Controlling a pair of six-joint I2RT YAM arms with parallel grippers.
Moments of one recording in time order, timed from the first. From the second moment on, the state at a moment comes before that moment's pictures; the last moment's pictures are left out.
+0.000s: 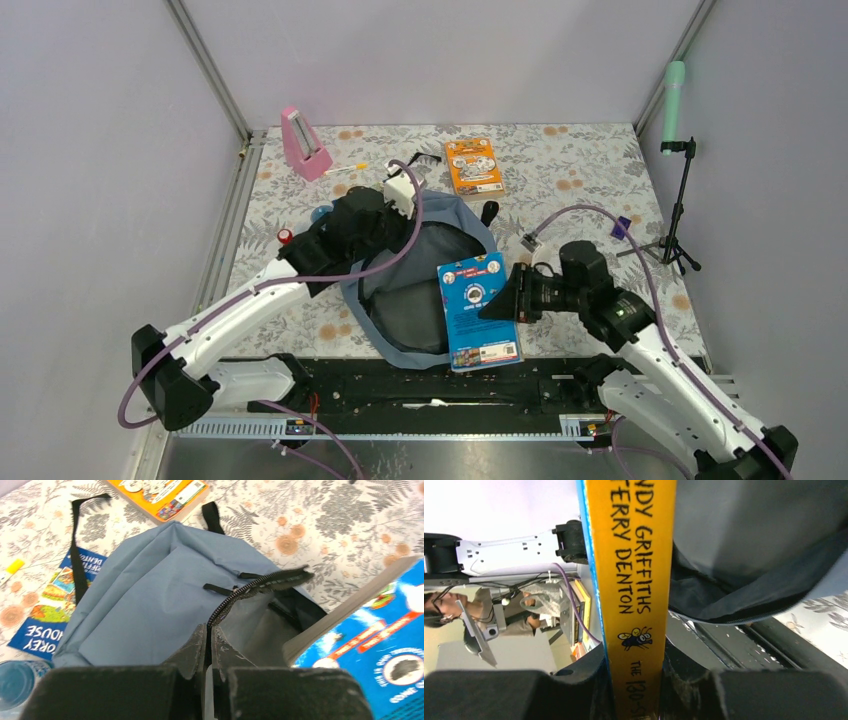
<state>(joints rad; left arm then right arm) -0.79 1.18 1.10 -0.35 -0.06 -0.07 0.51 0.69 0.65 -0.56 -0.68 0.80</state>
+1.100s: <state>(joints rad) -0.77 0.99 0.95 -0.16 0.24 -0.08 0.86 0.92 0.38 -0.06 -0.08 1.44</state>
